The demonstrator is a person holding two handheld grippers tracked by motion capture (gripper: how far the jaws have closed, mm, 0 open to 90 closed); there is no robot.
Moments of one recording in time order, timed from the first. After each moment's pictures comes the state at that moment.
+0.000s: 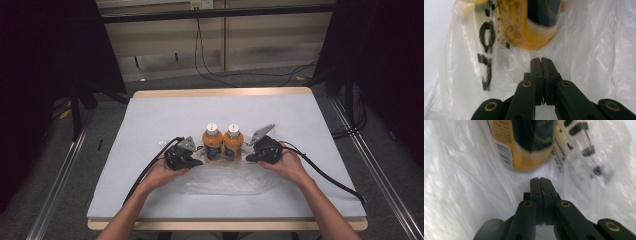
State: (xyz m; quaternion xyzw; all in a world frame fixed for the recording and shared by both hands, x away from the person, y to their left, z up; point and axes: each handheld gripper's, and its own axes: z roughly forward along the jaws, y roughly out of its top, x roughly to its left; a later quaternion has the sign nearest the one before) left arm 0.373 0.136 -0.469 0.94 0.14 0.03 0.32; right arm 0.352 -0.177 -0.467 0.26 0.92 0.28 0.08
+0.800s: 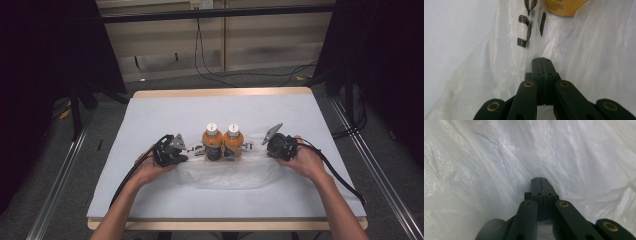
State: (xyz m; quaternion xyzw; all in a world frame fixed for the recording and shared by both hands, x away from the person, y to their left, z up) left arm 0.380 0.165 -0.462 0.95 0.14 0.10 0.25; right arm 0.352 -0.216 -0.459 0.29 0.93 0.16 0.15
